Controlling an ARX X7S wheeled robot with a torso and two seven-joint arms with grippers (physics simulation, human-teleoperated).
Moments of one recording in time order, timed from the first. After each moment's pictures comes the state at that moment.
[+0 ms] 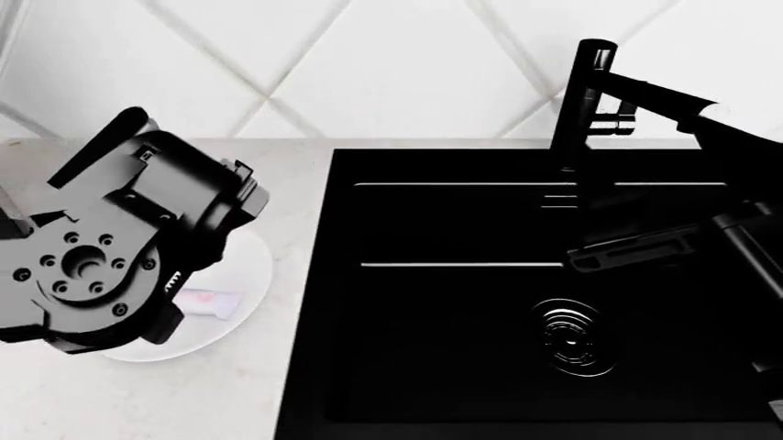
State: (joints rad) left arm -1.85 -0.60 1.94 0.26 -2.77 0.90 -1.47; right arm 0.83 0.83 0.12 -0.85 1.74 1.12 0.98
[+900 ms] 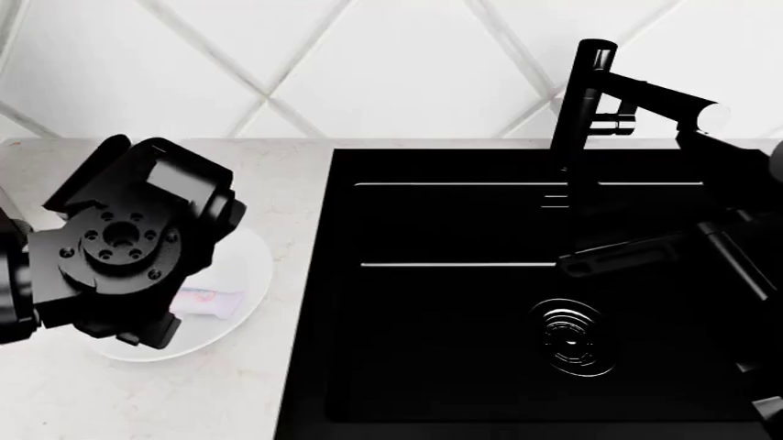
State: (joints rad) left arm -1.77 -0.56 1.95 0.04 -2.86 0.88 -1.46; right arm 0.78 0.81 0.12 -0.85 1.68 1.10 0.92
